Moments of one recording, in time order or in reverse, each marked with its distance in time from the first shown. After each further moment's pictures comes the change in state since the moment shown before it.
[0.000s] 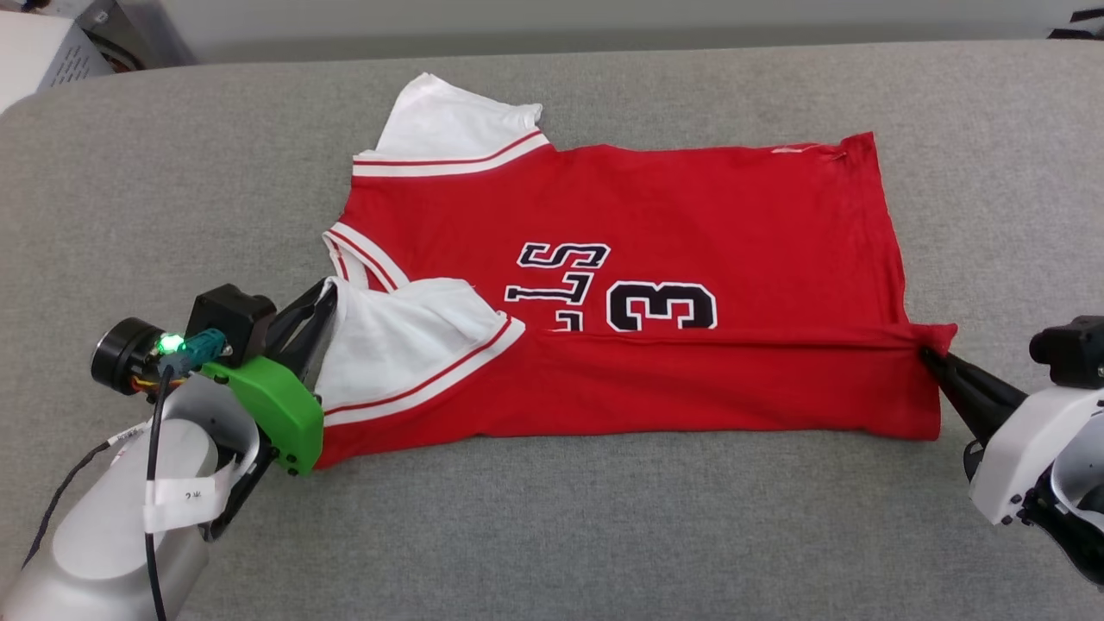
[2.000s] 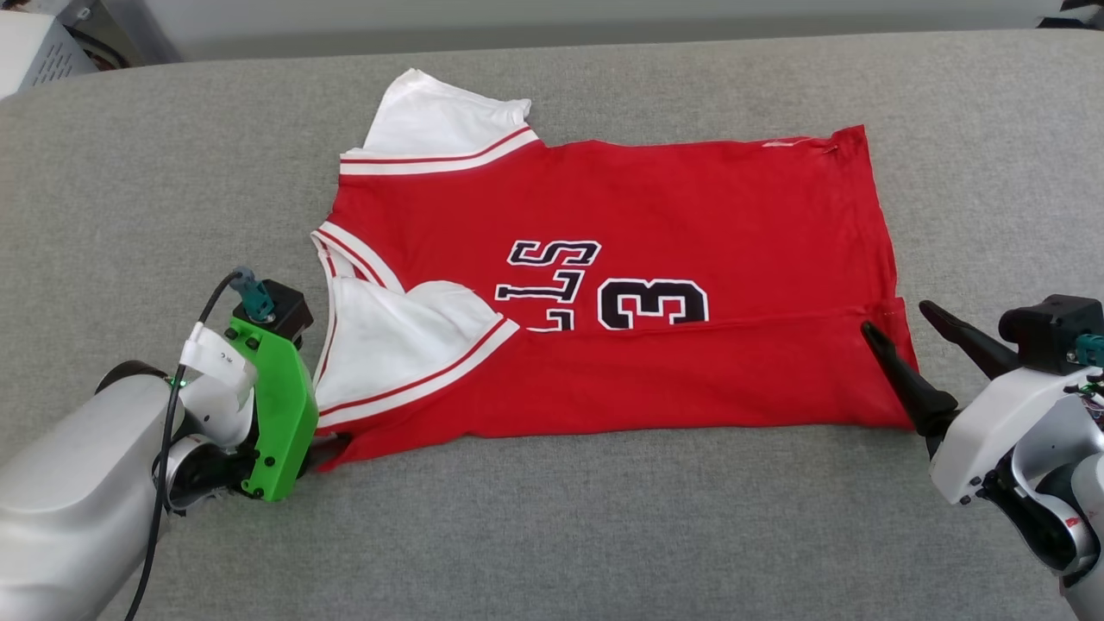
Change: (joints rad) left arm -0.233 0.160 -0.394 0.003 -0.535 -0.027 0.814; right arm 0.009 0.138 -0.119 -0.076 -0.156 0.000 0.035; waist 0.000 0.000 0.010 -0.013
